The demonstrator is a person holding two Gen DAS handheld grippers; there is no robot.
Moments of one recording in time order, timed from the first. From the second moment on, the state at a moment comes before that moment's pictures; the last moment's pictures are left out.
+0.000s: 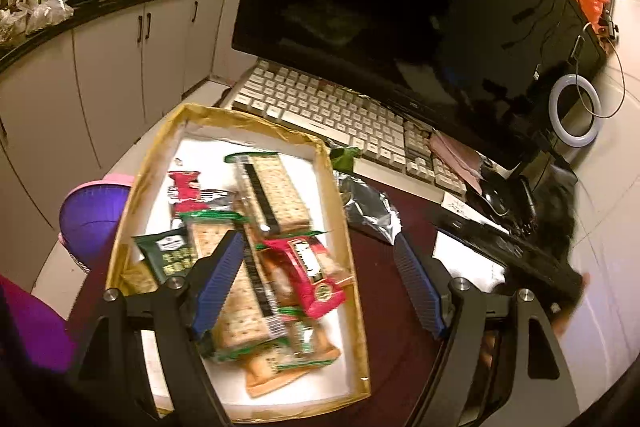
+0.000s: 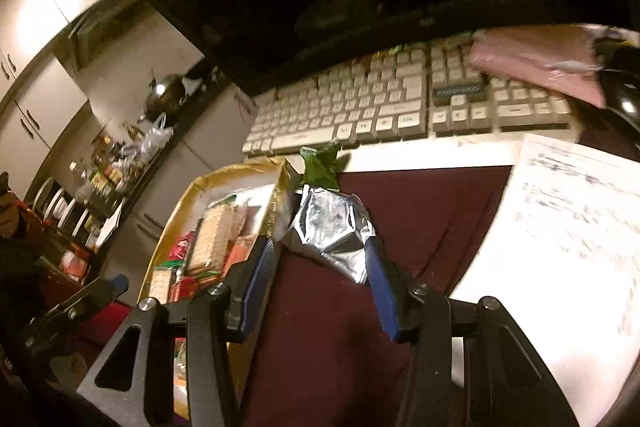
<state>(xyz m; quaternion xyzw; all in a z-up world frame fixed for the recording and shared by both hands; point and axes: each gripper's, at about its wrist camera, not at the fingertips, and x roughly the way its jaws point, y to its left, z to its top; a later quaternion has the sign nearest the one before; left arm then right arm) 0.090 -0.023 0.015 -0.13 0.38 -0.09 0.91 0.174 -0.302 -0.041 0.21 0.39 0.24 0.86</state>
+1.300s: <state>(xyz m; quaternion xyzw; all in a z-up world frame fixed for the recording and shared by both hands) 0.094 -0.048 0.011 -0.11 0.40 -0.10 0.91 0.141 -0.322 -0.058 0.14 0.42 0.19 0.88</state>
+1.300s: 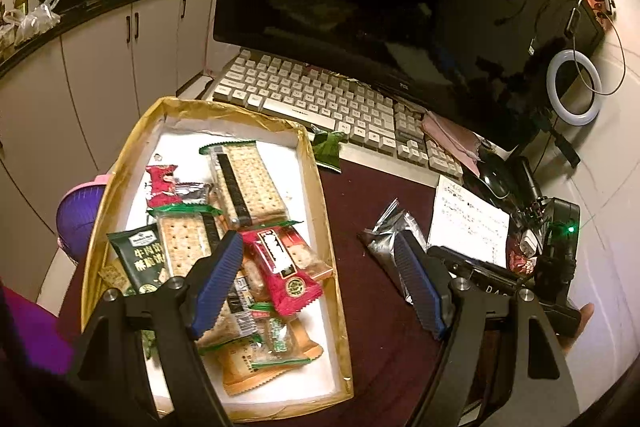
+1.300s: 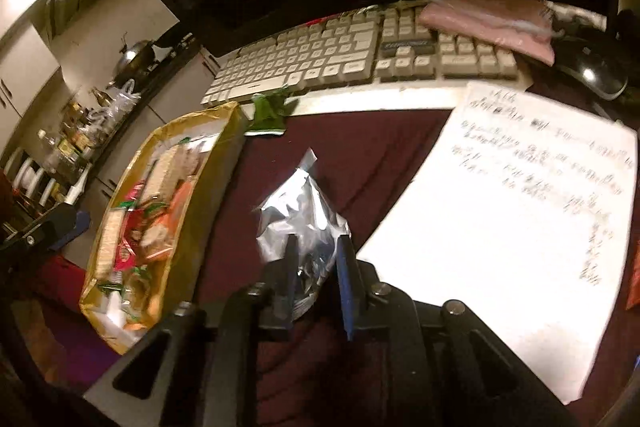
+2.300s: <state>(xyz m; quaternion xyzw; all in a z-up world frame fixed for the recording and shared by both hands) 0.205 -0.111 0.020 -0.02 0.47 -0.10 0.88 0.131 -0.319 -0.069 0.17 0.37 0.20 0.89</state>
